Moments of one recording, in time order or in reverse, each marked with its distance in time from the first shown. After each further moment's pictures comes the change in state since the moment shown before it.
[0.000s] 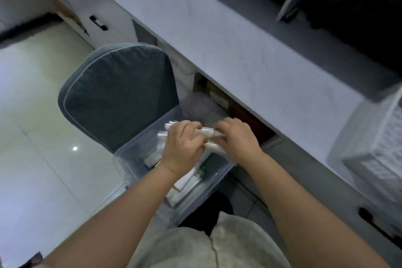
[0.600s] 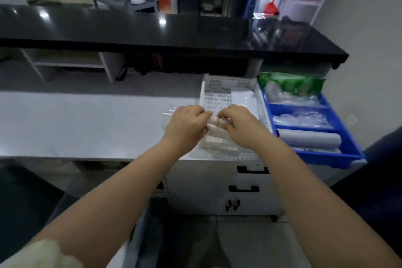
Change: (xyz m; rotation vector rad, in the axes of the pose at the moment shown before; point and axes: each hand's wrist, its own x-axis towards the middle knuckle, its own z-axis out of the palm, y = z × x) left_hand 0.185 0.336 0.018 -0.213 -0.227 0.715; right_hand -0.279 0.177 -0.188 0.096 0.467 0.596
